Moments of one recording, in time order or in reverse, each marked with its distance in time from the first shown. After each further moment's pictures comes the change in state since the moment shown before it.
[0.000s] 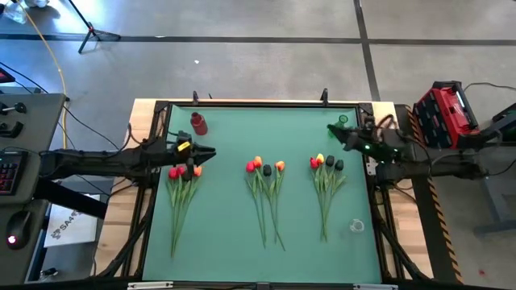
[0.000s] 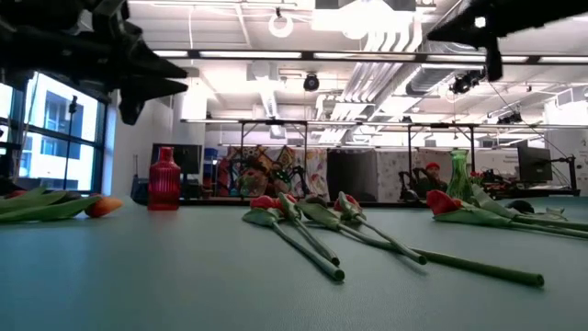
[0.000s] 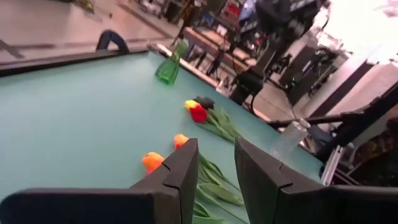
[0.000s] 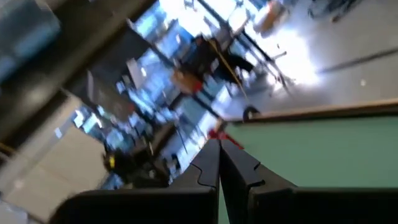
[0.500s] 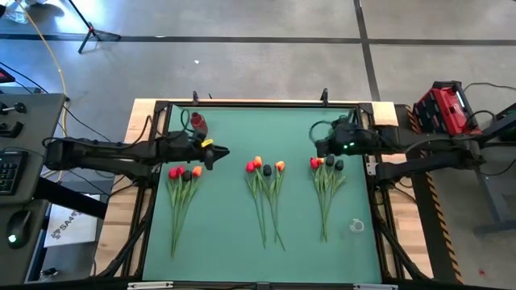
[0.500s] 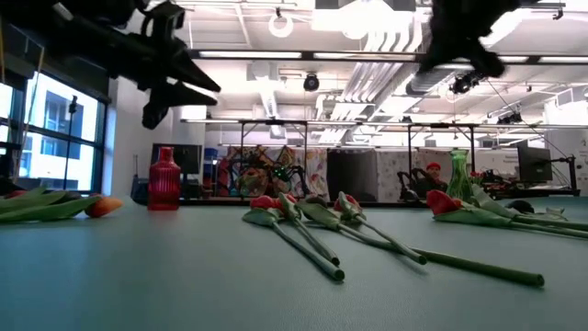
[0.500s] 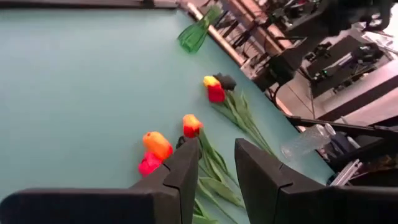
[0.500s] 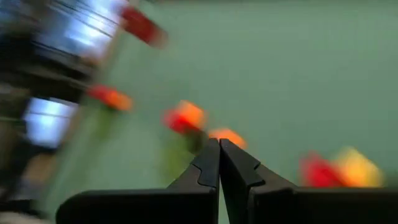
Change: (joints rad) left arm 0.009 0.345 0.204 -0.061 -0.012 -0.200; right arm -0.020 0.441 0.430 -0.791 -0.210 0.240
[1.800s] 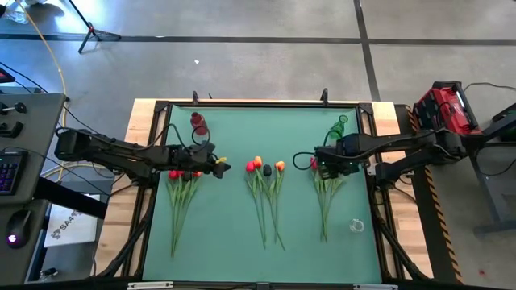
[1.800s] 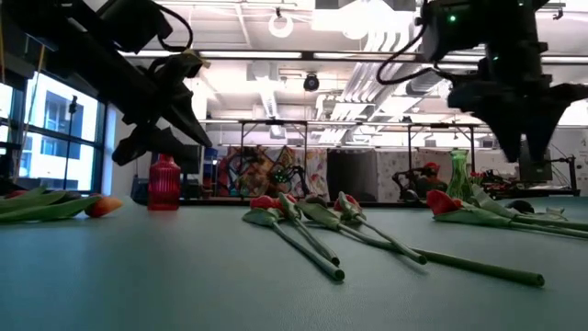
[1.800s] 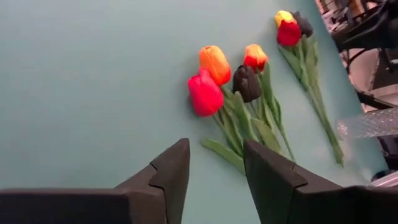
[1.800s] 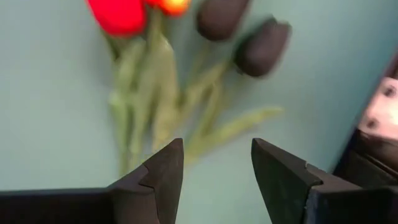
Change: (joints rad) left arm -0.121 0.199 0.016 -0.139 -0.091 -0.294; right arm 0.004 0.293 -0.080 -0.423 -0.264 0.141
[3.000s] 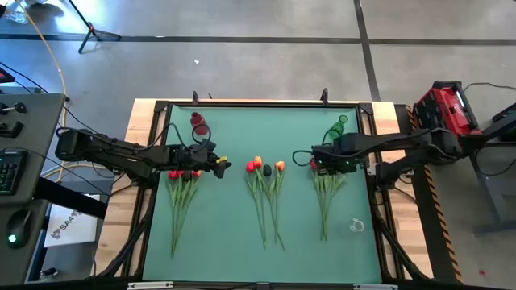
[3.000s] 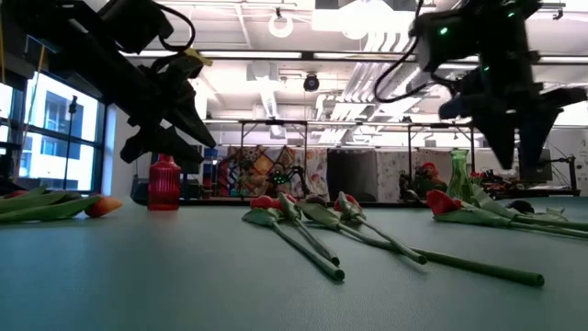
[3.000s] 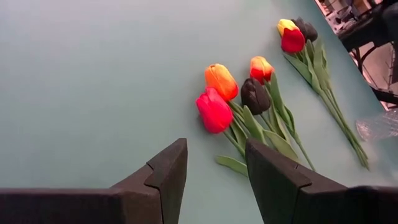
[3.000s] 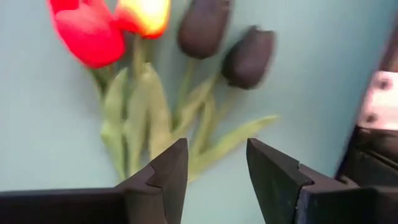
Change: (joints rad) left arm 0.019 0.010 -0.001 0.018 -0.062 0.126; right arm -0.014 0.032 -0.010 0.010 0.047 0.127
